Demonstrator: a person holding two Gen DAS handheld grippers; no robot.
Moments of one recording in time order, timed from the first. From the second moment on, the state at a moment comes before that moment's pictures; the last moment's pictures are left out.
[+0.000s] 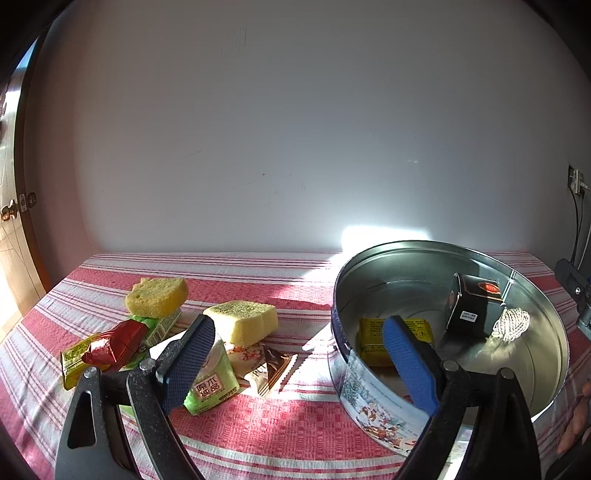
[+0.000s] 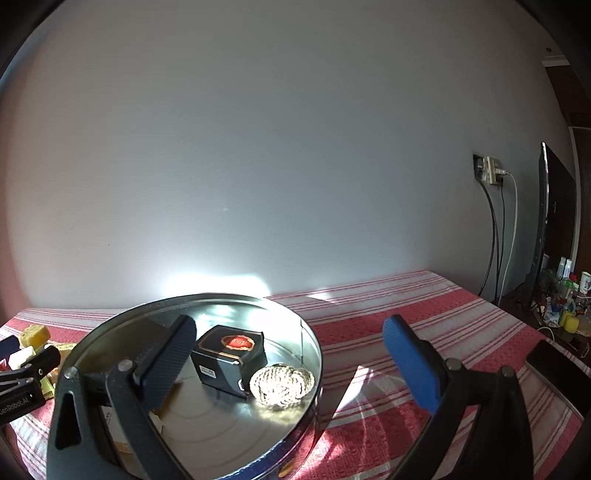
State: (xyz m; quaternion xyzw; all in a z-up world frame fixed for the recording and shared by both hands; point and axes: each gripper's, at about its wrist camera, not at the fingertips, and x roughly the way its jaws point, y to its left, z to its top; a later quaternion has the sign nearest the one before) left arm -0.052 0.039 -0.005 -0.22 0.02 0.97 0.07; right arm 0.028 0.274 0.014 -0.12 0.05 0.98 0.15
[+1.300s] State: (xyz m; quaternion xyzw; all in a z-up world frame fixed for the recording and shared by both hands) left arm -0.048 -0.142 -0.014 -0.25 -0.01 0.97 -0.05; right arm 0.008 0.081 0.004 -0.16 0.02 0.99 -0.01
